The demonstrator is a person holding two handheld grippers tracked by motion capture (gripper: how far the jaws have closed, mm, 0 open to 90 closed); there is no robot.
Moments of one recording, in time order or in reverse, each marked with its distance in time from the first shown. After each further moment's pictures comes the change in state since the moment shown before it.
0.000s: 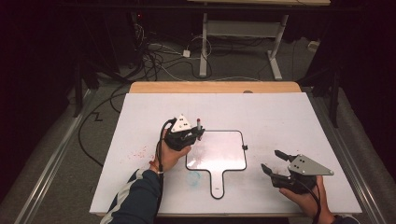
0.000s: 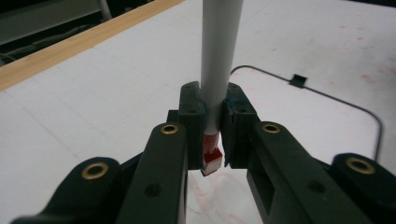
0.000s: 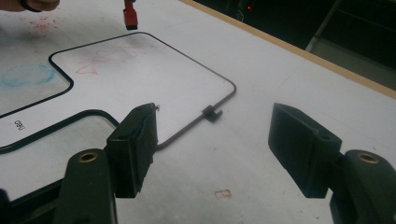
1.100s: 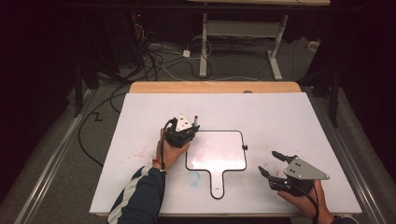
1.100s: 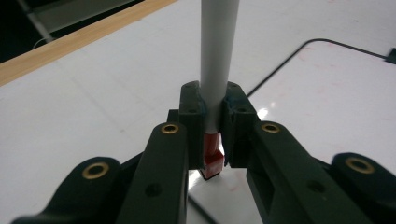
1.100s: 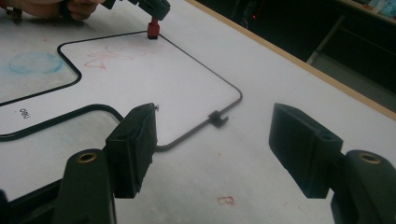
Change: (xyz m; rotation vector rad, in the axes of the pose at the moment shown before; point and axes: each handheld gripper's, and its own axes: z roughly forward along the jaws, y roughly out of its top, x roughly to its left) left arm 0.017 -0.019 0.026 0.041 0.156 -0.010; right arm 0.009 0.000 0.001 -0.015 0.005 -0.090
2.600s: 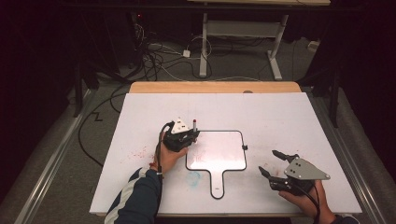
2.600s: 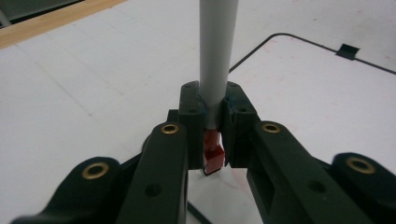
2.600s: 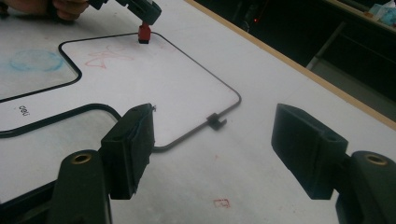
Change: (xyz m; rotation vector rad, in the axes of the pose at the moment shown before) left arm -0.002 -0.008 -0.011 0.010 -0.094 -0.036; right arm -0.001 0.001 -0.001 -0.005 0.003 -0.028
